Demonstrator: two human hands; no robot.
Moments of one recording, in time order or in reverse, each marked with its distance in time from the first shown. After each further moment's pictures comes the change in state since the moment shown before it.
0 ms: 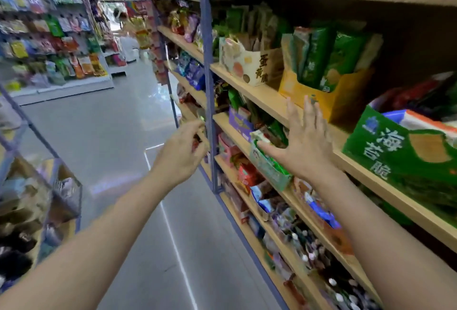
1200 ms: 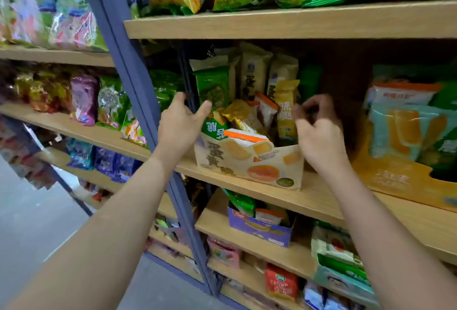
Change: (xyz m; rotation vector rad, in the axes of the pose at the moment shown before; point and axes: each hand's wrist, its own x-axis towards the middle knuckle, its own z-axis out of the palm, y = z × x) left_hand 0.559 -0.110 0.075 -0.409 -0.087 0.268; right_hand 0.390 -0.072 0.086 0.461 0.636 0.632
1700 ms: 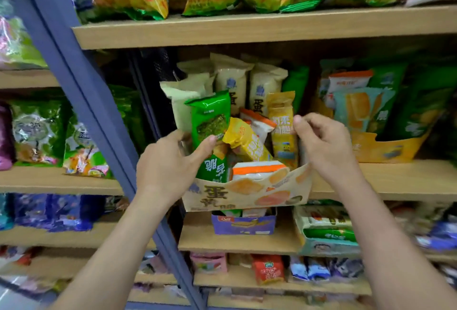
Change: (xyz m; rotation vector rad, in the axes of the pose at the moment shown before) left_hand -0.037 -0.007 -0.027 -0.015 -0.252 0.259; right_hand -0.058 -0.016 -0.025 -0.056 0.169 -0.081
